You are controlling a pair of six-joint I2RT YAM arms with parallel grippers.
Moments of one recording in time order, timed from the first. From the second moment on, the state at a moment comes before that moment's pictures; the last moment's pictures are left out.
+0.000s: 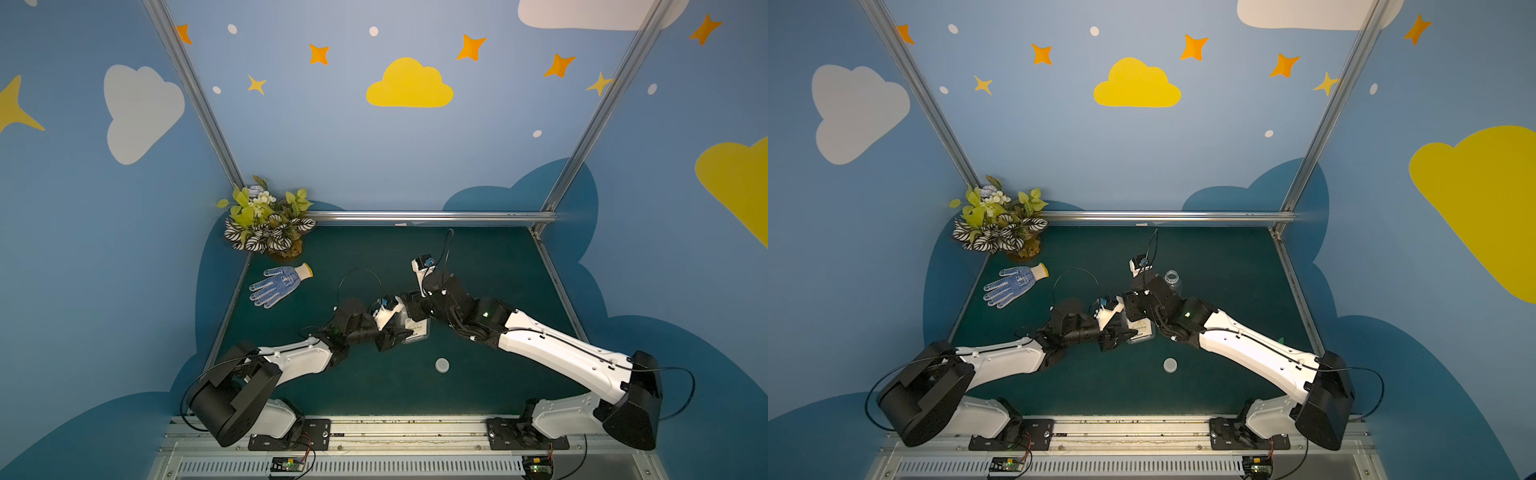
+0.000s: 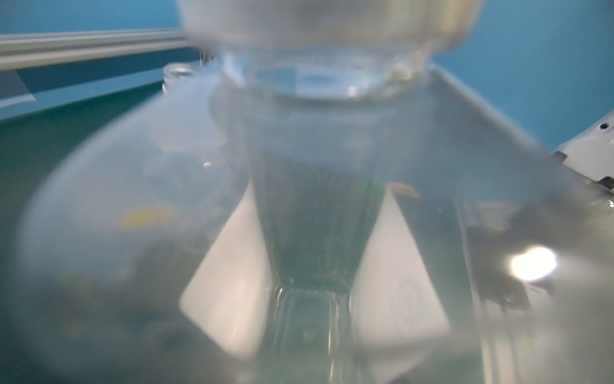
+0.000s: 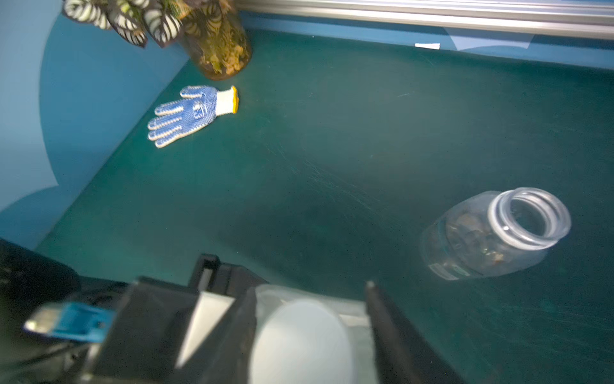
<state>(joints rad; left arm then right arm) -0.63 1.42 0.49 0.57 0.58 -0.01 0.97 1.35 1.18 -0.47 0.25 0.41</state>
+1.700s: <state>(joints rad) -0.63 1.47 0.56 0.59 0.72 -0.03 0.60 1.34 1.17 -0.48 -0.66 0.03</state>
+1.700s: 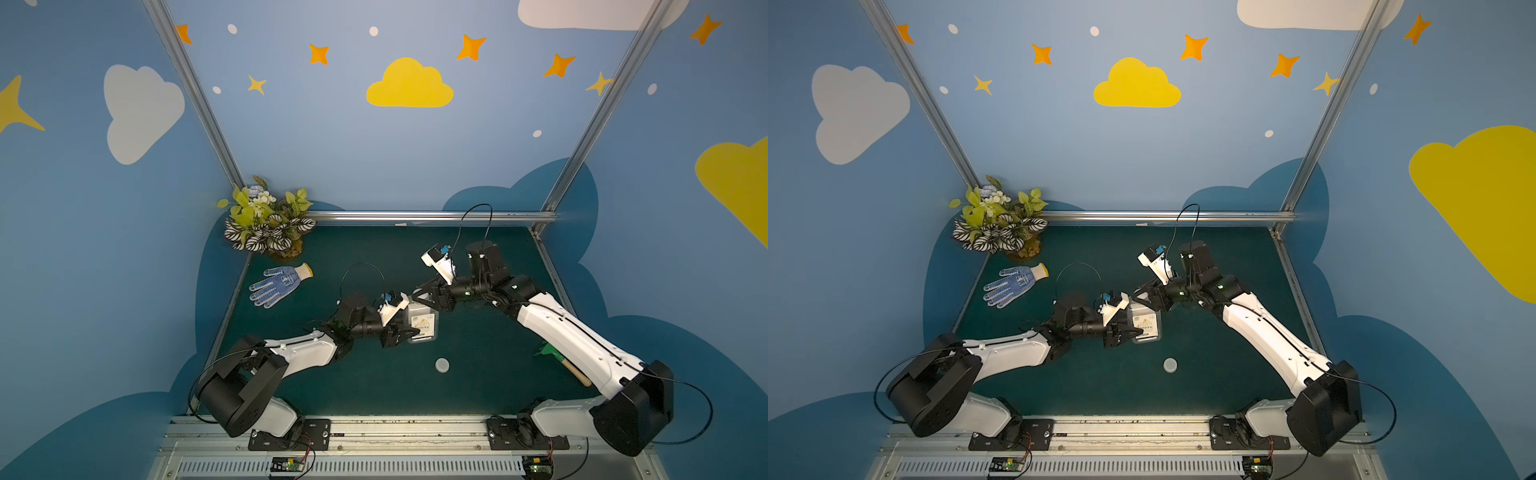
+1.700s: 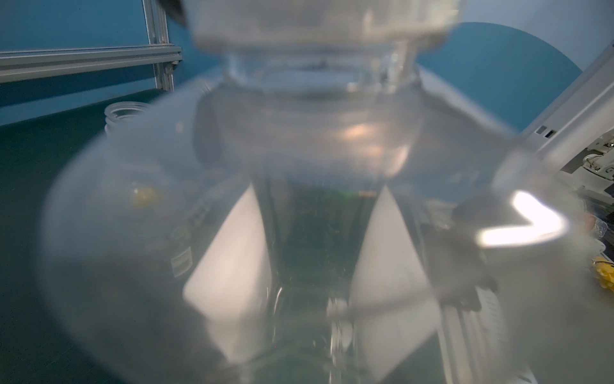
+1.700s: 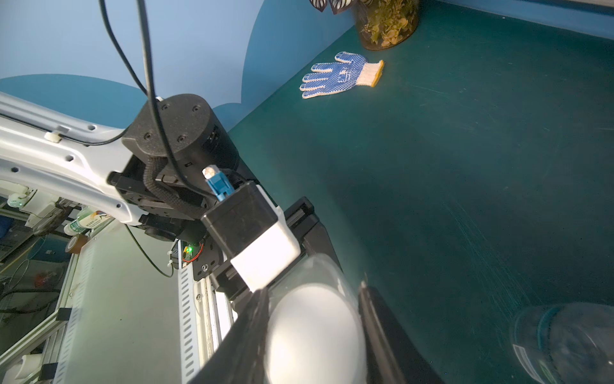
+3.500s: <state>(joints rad) -0.60 1.72 0.56 0.77 -0.43 -0.03 0.72 0.75 0.87 -0.52 0.24 0.30</state>
